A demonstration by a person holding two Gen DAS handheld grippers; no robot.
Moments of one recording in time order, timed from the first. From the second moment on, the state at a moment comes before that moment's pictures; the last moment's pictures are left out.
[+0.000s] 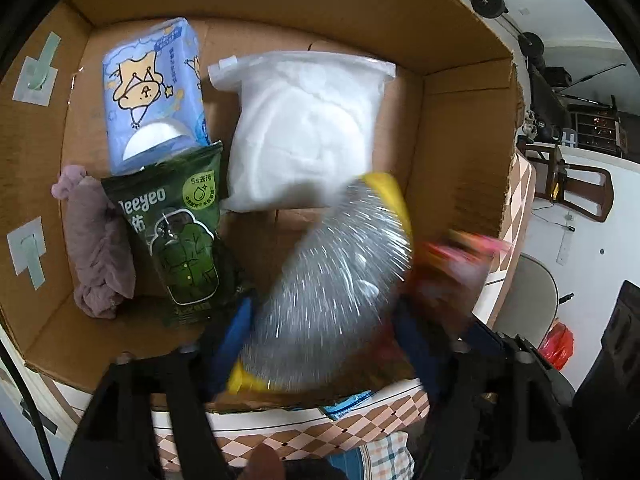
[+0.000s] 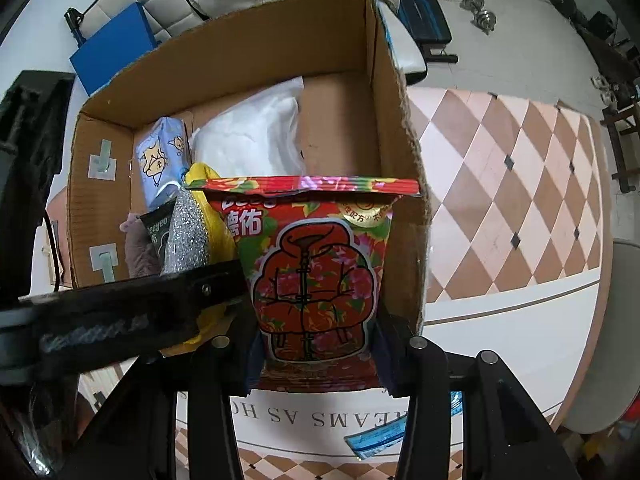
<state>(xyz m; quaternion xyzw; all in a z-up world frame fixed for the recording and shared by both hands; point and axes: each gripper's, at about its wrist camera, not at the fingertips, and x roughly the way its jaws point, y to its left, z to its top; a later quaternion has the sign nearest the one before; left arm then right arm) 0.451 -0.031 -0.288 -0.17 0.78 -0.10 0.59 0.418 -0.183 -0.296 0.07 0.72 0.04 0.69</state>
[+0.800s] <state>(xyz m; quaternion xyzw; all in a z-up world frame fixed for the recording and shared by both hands) 0.305 0.027 -0.232 -0.03 0.66 -0.02 0.75 0.295 -0.217 -0.252 0.10 0.66 -0.02 0.74</state>
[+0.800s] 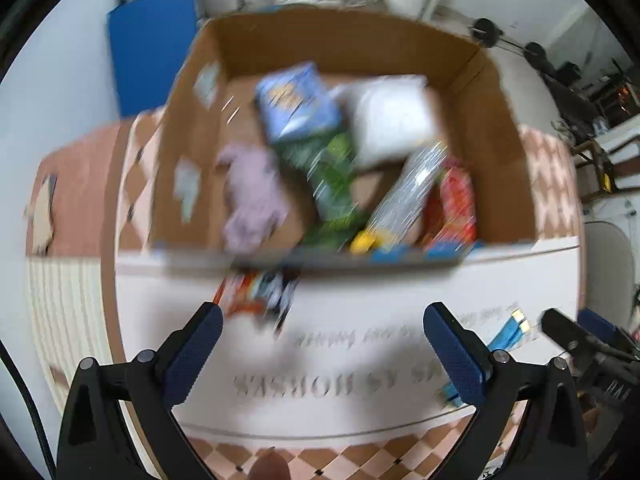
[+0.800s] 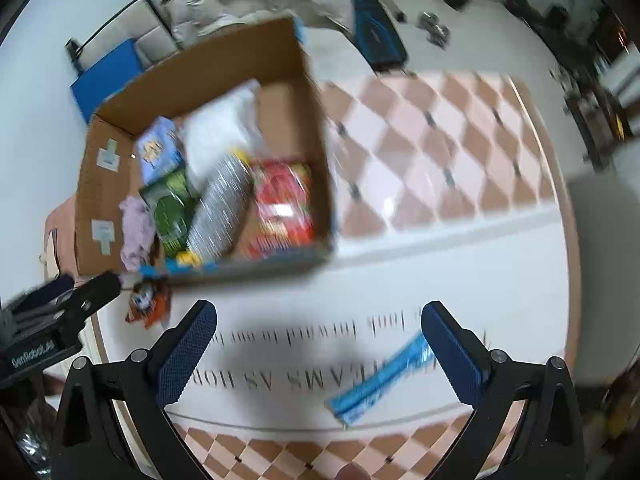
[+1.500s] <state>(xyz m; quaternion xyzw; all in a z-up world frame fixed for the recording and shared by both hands) 0.303 0.022 -0.323 0.24 0.62 -0.04 0.75 0.223 -0.268 -0.393 0.19 0.72 -0.12 0.65</state>
